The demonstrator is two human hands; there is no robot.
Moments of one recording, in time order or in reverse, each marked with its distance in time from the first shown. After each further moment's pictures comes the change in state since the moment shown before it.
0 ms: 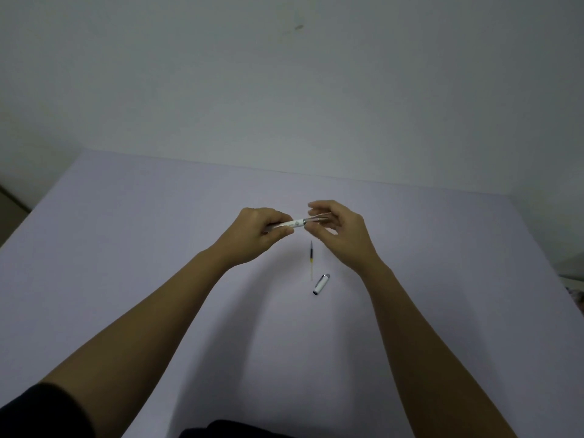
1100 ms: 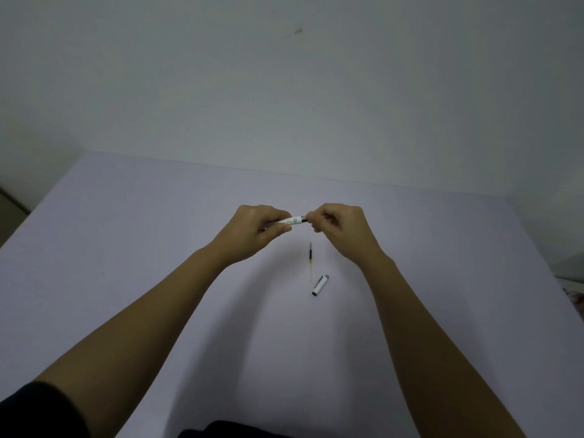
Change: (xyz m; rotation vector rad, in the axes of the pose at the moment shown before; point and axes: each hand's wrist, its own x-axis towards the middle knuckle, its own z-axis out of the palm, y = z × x) left_hand 0.001 0.004 -0.007 0.020 0.034 0.033; right_hand 0.009 -0.013 -0.008 -0.126 -0.054 -0.028
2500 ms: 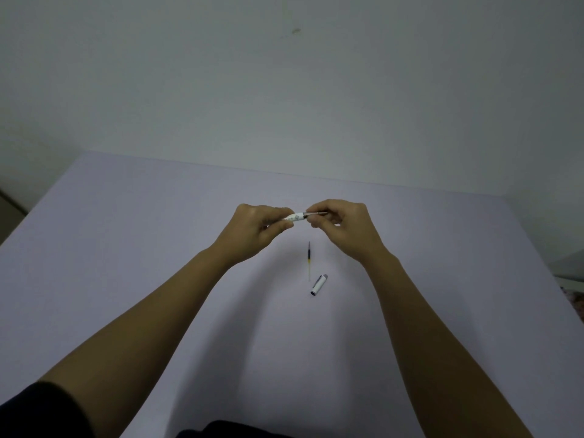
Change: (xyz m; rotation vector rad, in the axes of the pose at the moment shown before) left_hand 0.003 0.004 0.005 0.004 0.121 0.070; right_hand -0.001 -0.001 -0.008 -0.037 0.017 -0.083
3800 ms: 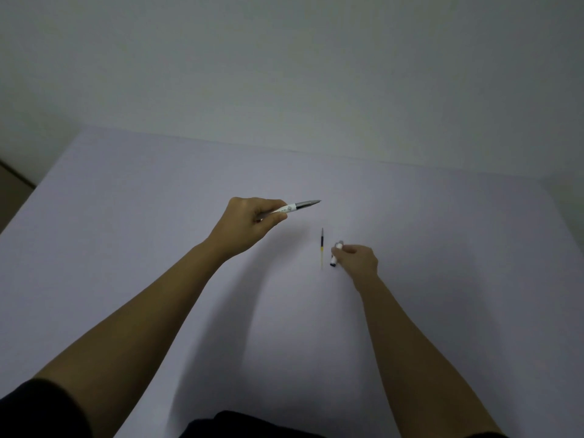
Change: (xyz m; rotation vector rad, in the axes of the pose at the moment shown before) left_hand -0.007 -0.041 0.006 -0.050 -0.054 -0.216; right_hand -0.041 0.109 0.071 -0.010 0.131 1.037
